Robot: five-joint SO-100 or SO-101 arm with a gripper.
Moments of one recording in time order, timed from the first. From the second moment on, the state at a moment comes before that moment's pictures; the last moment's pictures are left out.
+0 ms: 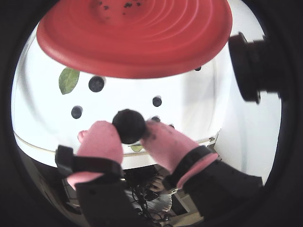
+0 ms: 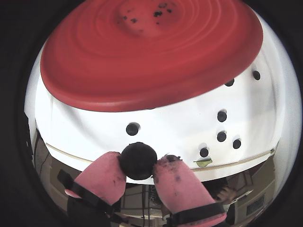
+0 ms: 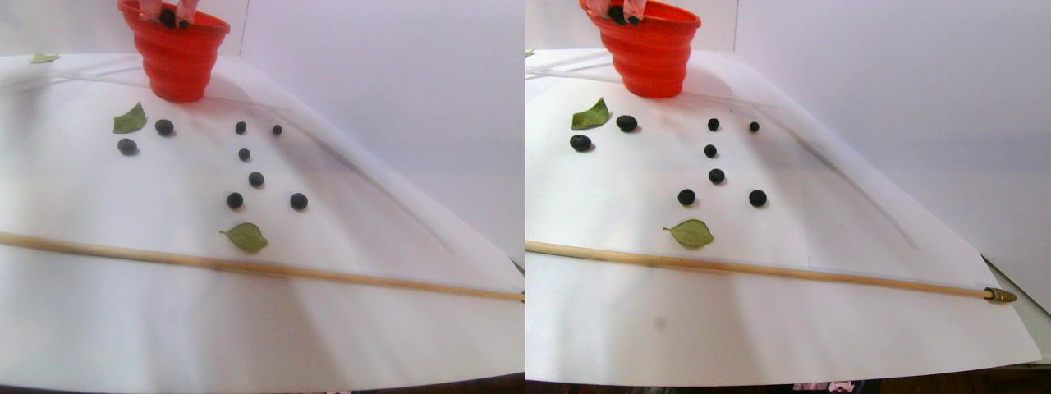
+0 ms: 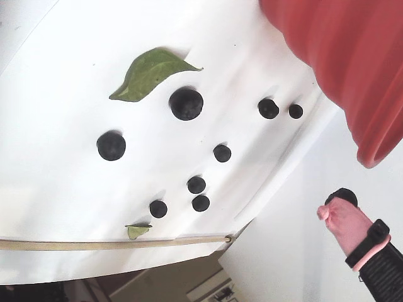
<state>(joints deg) -14.9 142.5 123.2 43.8 -88.3</state>
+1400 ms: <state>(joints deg) -15.6 132.0 105.3 47.3 -88.3</state>
